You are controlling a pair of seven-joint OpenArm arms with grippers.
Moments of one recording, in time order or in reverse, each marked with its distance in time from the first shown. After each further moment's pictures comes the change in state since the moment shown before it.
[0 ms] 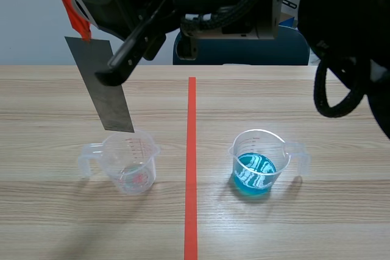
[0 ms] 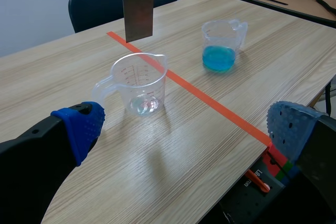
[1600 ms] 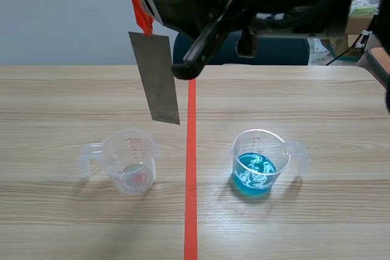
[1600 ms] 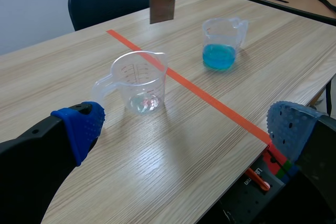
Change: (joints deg) left arm 0.0 0.0 0.0 0.0 0.0 0.1 0.4; right arm -6.8 8.0 10.4 5.2 2.1 0.2 -0.2
